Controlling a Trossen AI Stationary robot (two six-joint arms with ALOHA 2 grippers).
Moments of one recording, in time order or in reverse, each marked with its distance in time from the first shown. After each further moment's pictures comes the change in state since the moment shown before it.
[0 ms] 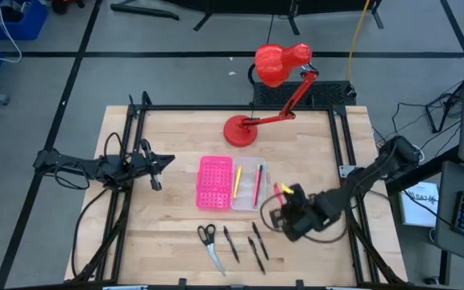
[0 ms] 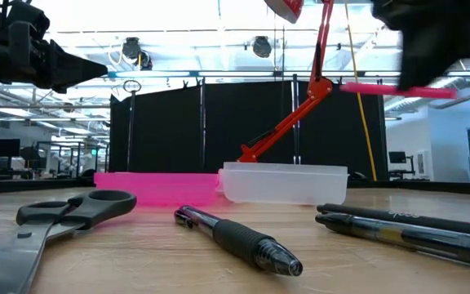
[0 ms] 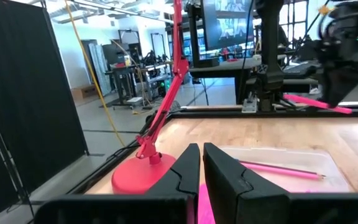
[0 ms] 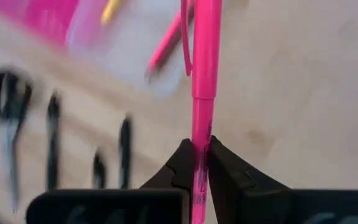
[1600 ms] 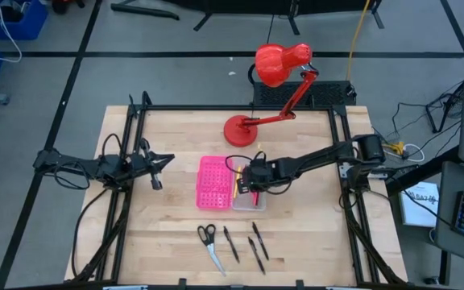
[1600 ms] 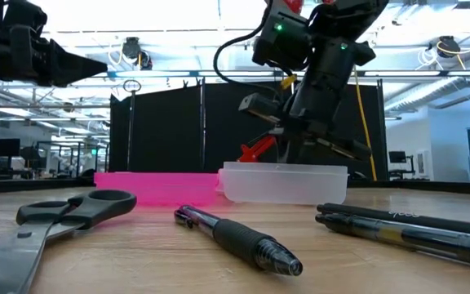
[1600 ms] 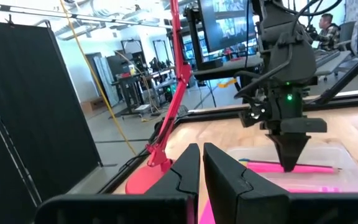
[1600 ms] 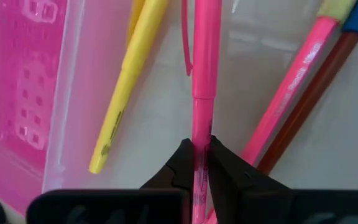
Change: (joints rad) left arm 0.000 0.000 0.000 0.022 -0.007 0.113; right arm -0.528 0.278 -0.078 0.560 -0.328 -0.382
